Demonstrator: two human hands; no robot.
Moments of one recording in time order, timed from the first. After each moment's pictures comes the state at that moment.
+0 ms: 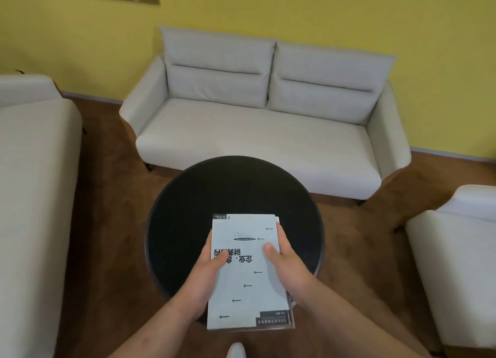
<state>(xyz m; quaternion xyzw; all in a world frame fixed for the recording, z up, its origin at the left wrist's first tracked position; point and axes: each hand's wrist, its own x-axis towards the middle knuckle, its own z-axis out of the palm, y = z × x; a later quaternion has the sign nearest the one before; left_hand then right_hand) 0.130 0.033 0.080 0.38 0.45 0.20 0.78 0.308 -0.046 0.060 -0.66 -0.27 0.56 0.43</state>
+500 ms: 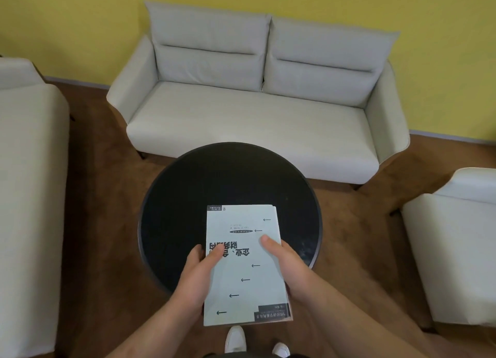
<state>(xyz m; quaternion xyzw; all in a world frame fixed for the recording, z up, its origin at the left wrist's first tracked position) 0.123 0.028 0.052 0.33 0.53 0.18 0.76 0.312 -0.049 0.035 -0.57 -0.11 0.67 0.47</state>
